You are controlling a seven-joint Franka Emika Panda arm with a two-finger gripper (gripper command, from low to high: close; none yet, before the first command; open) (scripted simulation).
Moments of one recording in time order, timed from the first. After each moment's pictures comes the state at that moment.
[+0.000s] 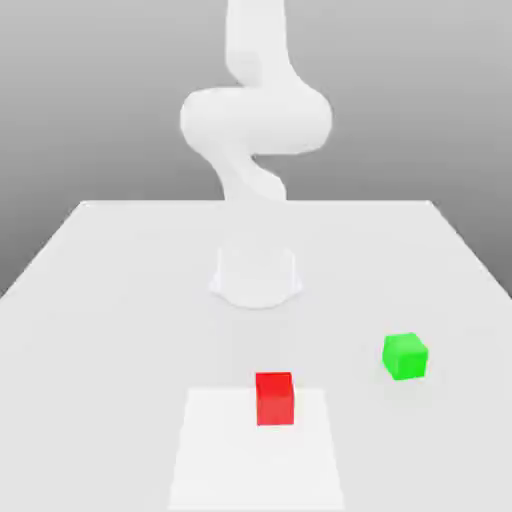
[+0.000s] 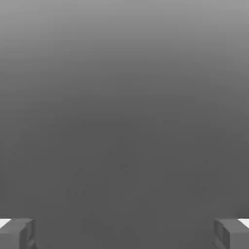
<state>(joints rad) 0.00 -0.73 0.00 -2.36 0.00 2.35 0.80</state>
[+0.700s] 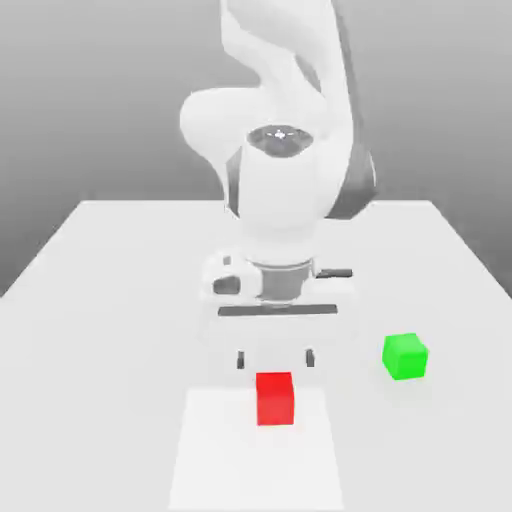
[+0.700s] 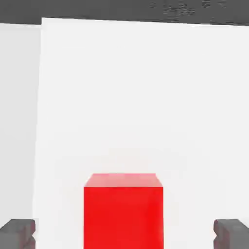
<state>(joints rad) 0.04 0.06 0.03 -2.86 -0.01 2.92 0.82</state>
